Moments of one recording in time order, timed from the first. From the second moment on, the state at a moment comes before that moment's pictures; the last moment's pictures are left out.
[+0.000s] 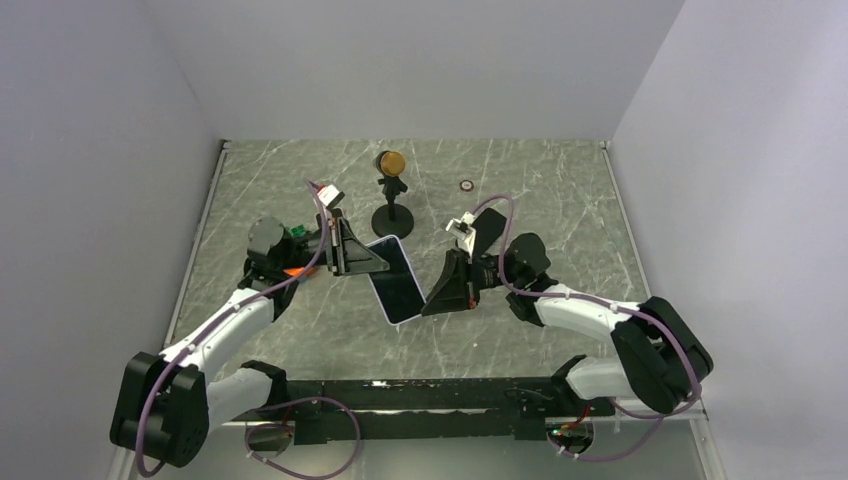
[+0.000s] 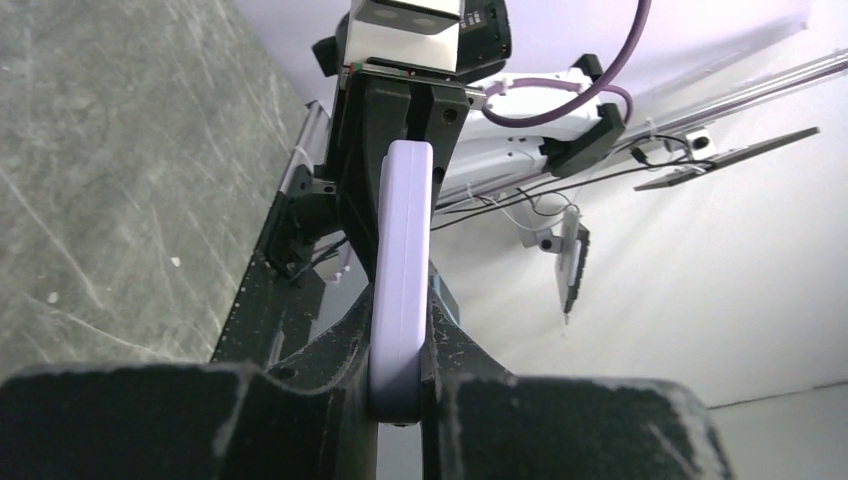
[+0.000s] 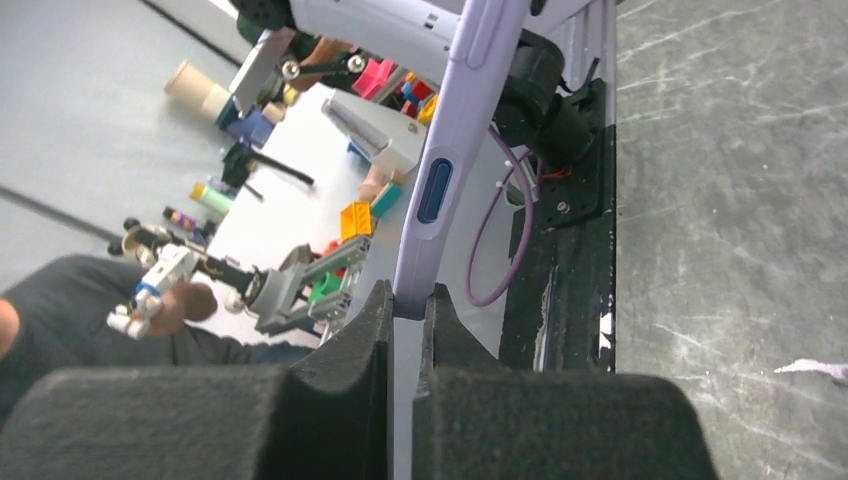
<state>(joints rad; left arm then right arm) -0.31 1.07 0.55 0.66 1.14 -1.23 0.63 1.29 0.49 0.99 -1.18 1.04</state>
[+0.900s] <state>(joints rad) -0.27 1.11 0.43 1.17 0.96 -1.77 0.94 1.24 0.86 0.18 -0.77 0.26</state>
